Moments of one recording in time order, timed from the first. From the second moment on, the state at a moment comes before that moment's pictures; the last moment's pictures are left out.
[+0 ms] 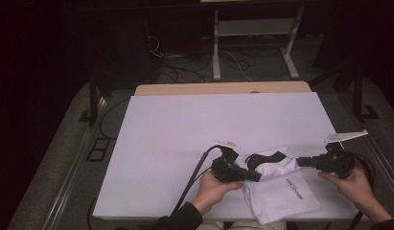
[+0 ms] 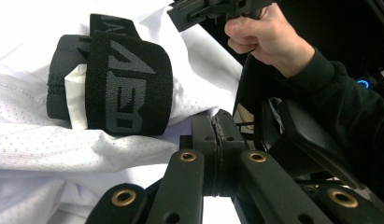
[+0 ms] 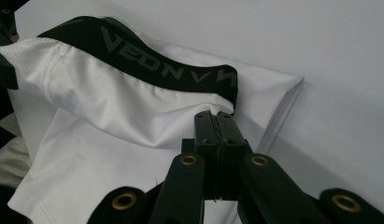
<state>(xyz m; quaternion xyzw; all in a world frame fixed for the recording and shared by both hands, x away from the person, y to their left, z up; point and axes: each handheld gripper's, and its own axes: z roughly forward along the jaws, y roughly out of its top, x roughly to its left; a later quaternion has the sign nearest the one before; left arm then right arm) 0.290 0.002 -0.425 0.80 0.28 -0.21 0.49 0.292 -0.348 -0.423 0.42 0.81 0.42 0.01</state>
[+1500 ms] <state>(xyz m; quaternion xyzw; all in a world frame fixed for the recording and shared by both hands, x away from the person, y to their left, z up) 0.279 -0.004 -0.454 0.80 0.29 -0.22 0.48 0.295 -0.337 -0.424 0.43 0.82 0.39 0.00</state>
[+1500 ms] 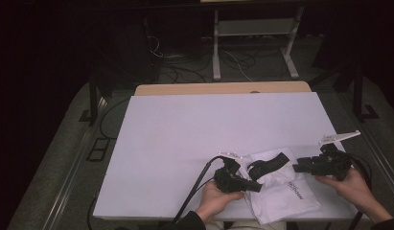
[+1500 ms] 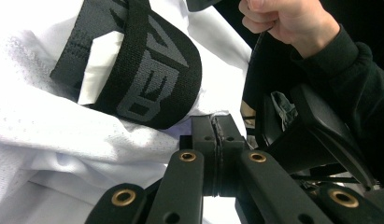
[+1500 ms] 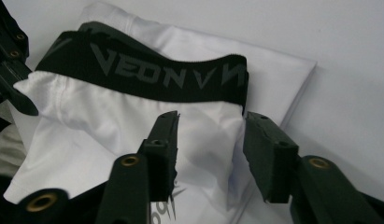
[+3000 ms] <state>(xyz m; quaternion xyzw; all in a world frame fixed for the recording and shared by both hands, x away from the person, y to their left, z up) 0.279 -0.004 -0.459 0.79 0.29 -0.23 0.49 0.361 -0.308 -0.444 0.44 0.82 0.34 -0.08</state>
